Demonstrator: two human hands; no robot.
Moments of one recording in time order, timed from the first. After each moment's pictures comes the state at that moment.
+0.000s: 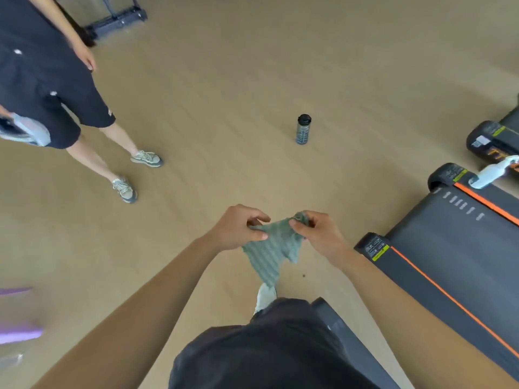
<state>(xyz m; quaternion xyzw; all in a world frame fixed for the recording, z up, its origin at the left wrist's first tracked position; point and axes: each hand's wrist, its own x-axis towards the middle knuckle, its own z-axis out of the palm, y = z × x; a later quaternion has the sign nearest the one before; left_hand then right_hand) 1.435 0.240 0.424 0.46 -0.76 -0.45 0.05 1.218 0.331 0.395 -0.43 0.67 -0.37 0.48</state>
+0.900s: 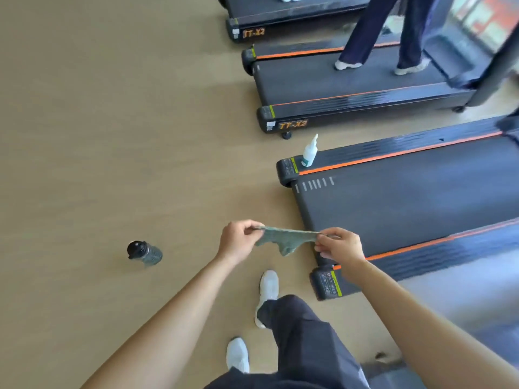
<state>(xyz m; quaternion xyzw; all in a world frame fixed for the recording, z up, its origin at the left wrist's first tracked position) 0.861 -0.167 0.328 0.16 -0.83 -0.53 -0.12 0.838 0.092 0.344 0.28 0.75 -0.57 0.18</state>
